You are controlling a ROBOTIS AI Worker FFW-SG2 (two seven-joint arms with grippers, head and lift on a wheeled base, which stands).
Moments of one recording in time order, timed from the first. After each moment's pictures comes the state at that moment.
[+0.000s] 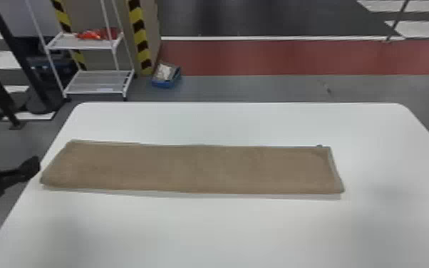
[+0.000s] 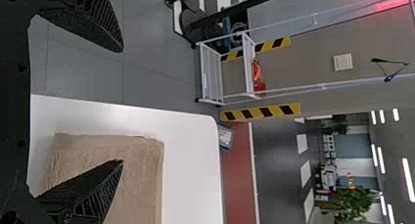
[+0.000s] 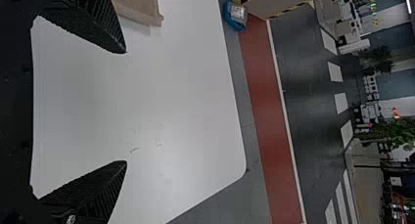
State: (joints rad) left arm 0.13 0.23 0.51 -1.93 0.01 0.70 -0.38; right arm -0.04 -0.18 -0.61 -2.12 0.22 1.25 0.86
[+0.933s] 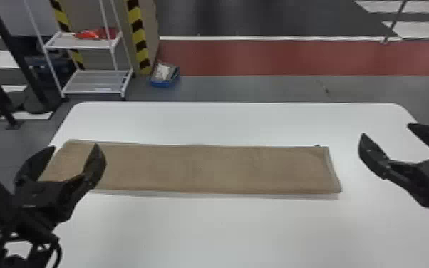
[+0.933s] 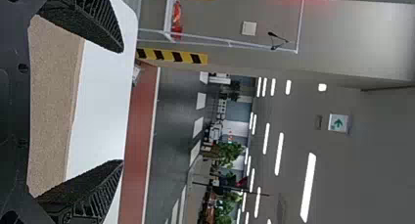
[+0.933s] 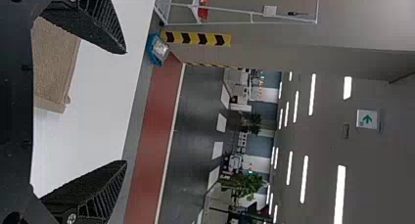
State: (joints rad) left arm 0.44 0.00 0.25 -2.09 0.19 0.10 -0.22; right arm 0.34 0.00 -0.34 -2.30 0.05 0.43 0.53
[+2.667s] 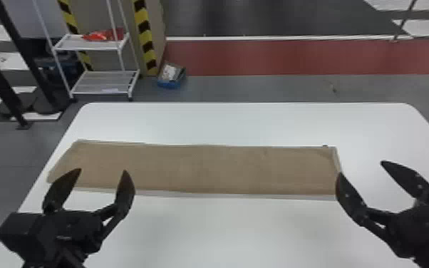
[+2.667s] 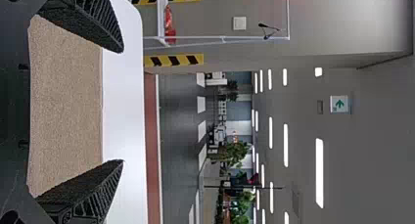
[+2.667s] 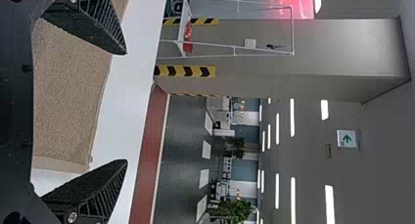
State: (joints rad) left arm 0.59 0.00 0.13 -2.10 0.03 -0.06 -0.11; right arm 0.53 0.00 -0.24 -2.14 -0.07 0.04 0.51
